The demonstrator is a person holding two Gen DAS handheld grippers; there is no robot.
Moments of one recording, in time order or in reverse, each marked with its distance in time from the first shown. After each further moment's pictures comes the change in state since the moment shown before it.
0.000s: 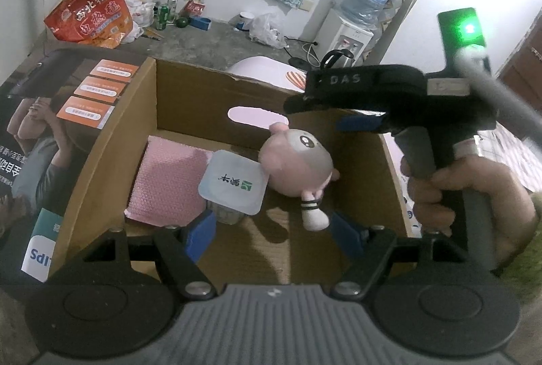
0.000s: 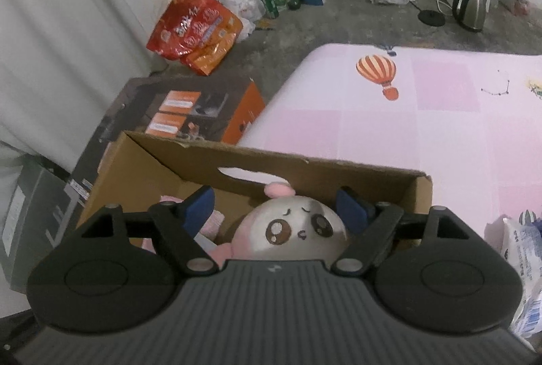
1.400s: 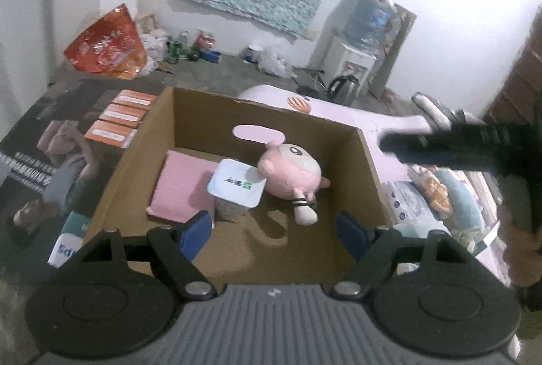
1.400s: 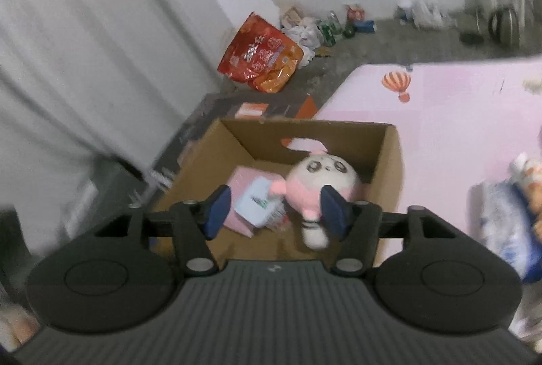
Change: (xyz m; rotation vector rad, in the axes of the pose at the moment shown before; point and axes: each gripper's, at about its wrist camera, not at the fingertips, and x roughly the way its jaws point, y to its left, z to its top) left arm -0.054 -0.024 -0.035 0.018 -0.135 0.071; right arm -0.154 -0.029 -0.069 -0.081 -0.098 0.218
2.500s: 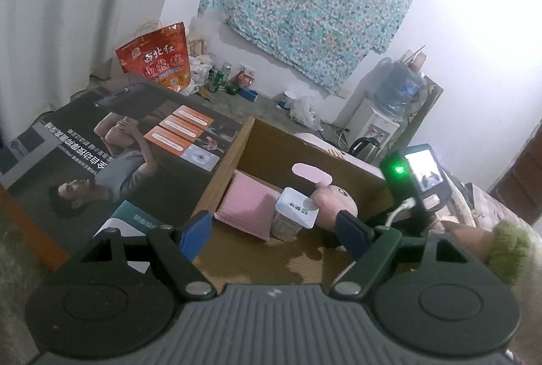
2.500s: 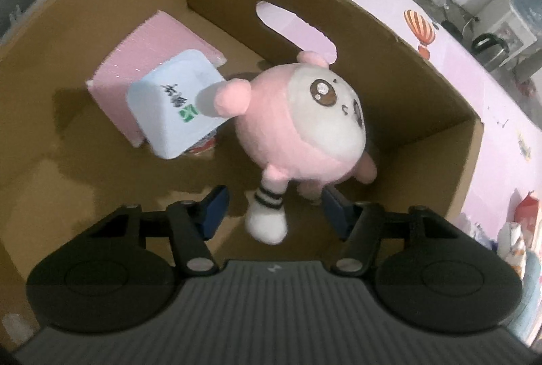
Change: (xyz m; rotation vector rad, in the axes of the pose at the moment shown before) left arm -0.065 0.076 -0.026 -0.194 -0.171 0.021; right arm 0.197 0.050 -0.017 -0.405 0.504 -0.424
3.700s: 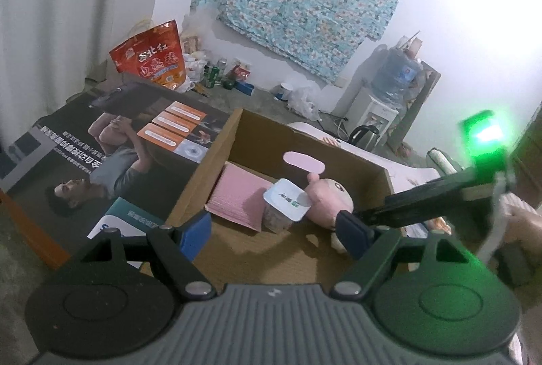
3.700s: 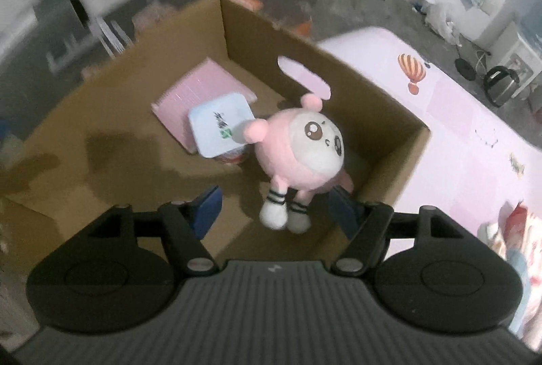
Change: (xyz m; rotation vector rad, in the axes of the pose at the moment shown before) left arm 0.003 -0.022 -0.006 0.047 0.027 0.012; right arm -0.101 -0.027 -0.045 0.006 -0.206 0.159
